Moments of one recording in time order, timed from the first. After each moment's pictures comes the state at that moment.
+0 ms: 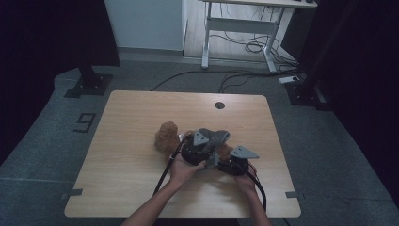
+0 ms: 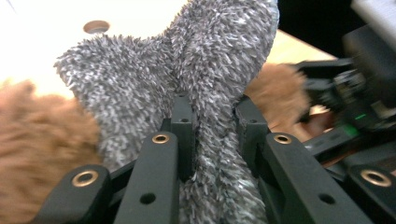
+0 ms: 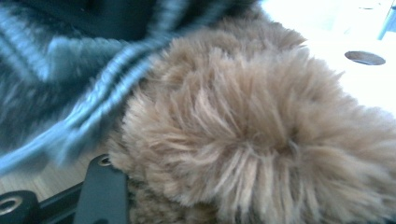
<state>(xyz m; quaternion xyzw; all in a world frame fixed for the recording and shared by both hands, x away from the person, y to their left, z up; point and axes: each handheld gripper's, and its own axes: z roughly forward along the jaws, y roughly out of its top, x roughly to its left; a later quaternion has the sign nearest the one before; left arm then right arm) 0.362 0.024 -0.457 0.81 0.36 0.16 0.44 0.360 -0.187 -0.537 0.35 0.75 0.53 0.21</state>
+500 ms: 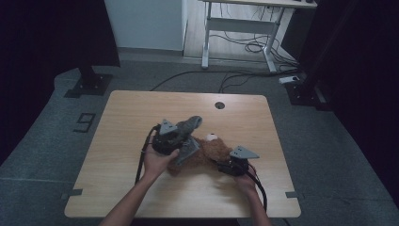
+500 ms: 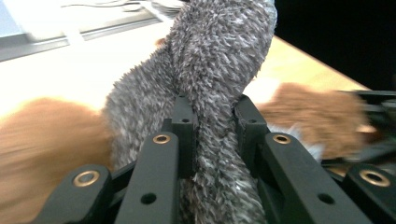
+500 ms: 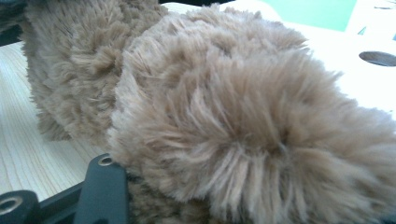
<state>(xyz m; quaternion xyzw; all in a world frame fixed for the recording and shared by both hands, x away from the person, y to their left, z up) 0.376 0.113 -0.431 0.77 0.42 0.19 0.45 0.360 -0.187 -0.538 0.34 0.75 0.53 0.20</state>
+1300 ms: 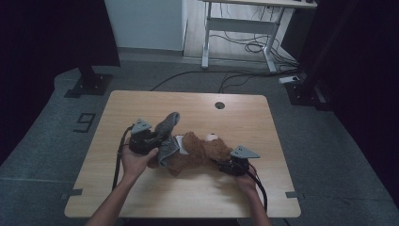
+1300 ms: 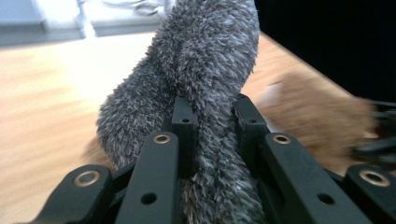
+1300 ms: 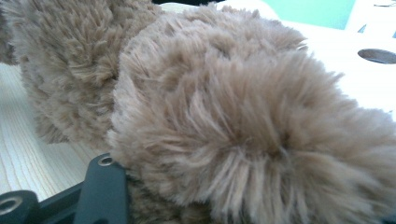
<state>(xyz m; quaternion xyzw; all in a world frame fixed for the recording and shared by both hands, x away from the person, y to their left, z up) 0.355 0.144 -0.414 0.75 0.41 0.17 0.50 0.361 -0.189 -0.538 0.34 0.75 0.53 0.20</state>
